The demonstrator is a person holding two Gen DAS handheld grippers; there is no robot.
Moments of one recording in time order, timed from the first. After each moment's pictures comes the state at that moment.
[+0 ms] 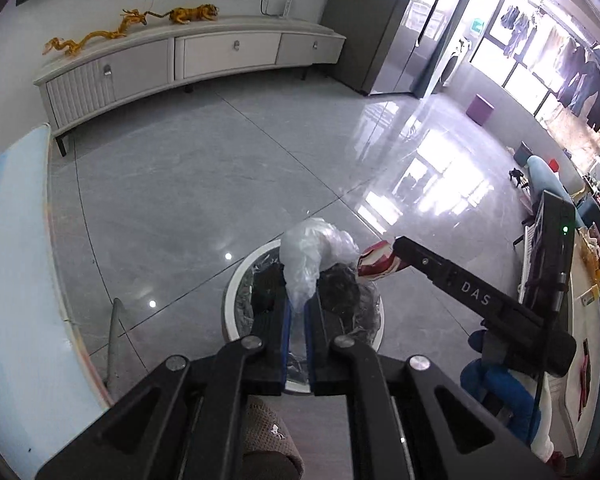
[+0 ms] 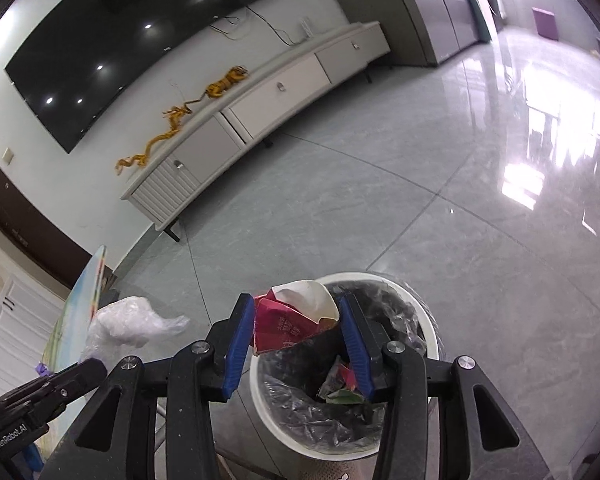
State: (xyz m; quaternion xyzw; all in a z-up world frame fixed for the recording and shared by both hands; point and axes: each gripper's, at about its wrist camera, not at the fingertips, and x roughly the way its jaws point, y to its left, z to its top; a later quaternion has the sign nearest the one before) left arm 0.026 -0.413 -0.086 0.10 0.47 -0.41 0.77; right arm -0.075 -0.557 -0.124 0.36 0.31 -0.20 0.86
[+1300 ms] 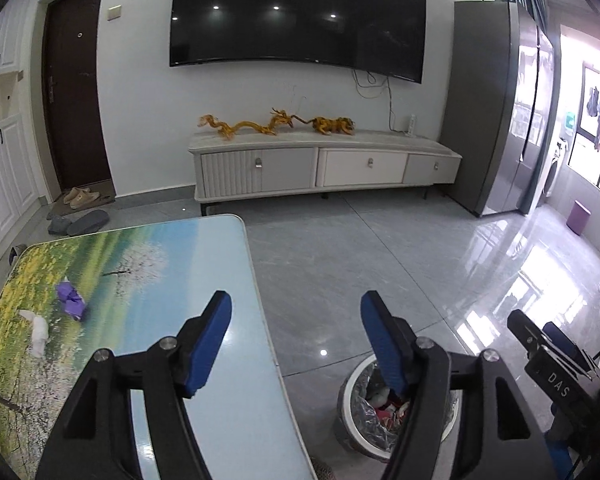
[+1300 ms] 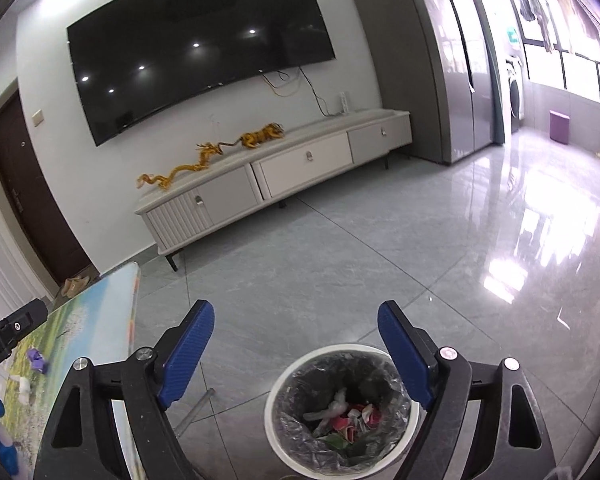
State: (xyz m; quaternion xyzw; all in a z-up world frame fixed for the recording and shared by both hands) left arm 0.019 -0.290 0.031 0.03 0.30 -0.19 0.93; right arm -0.078 -0.484 -0.013 0.20 0.24 -0.23 0.92
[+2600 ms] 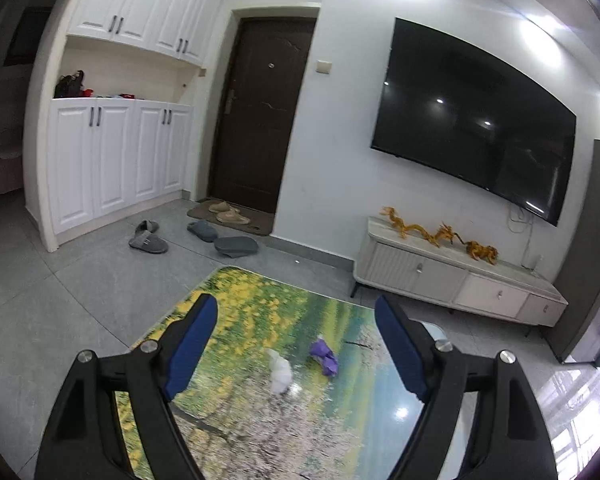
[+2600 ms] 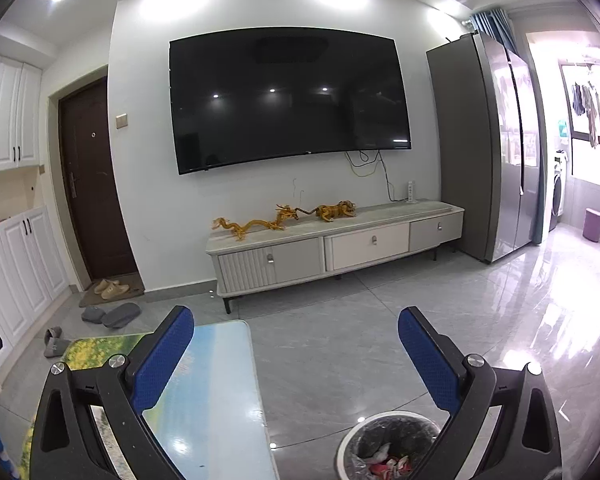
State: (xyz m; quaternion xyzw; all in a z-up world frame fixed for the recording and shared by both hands) left arm -0.018 0.032 0.112 -0.11 0.18 0.07 0.98; right arm -0.063 -0.335 0.130 0.09 0.15 -0.17 0.97
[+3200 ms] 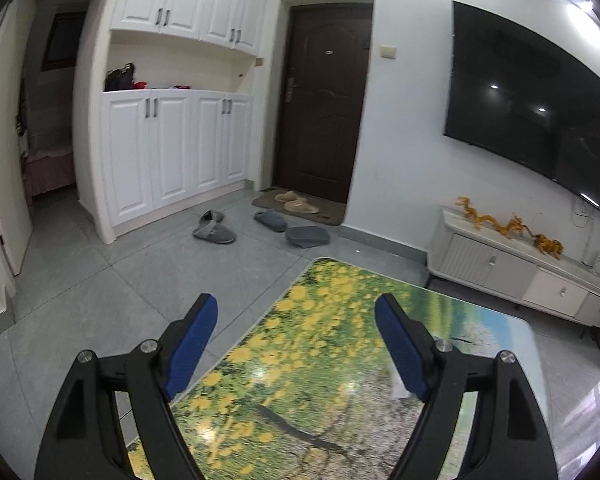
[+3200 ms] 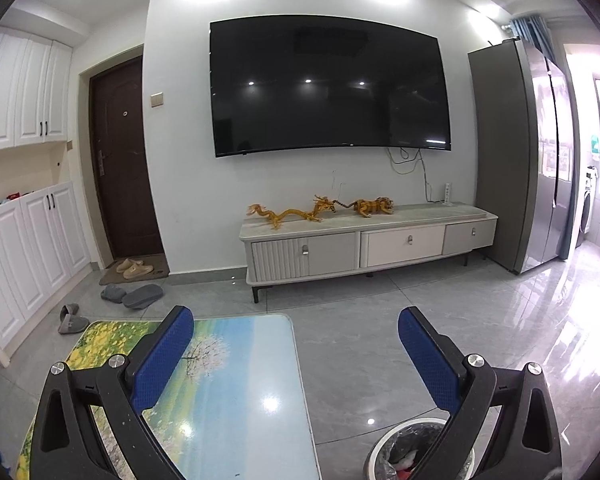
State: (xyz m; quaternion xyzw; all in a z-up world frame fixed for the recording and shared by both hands) left arm -0.001 0.135 0.068 -0.10 0.22 0.18 0.96; right arm -0.013 -0.292 0.116 0.06 0.16 -0.12 0.98
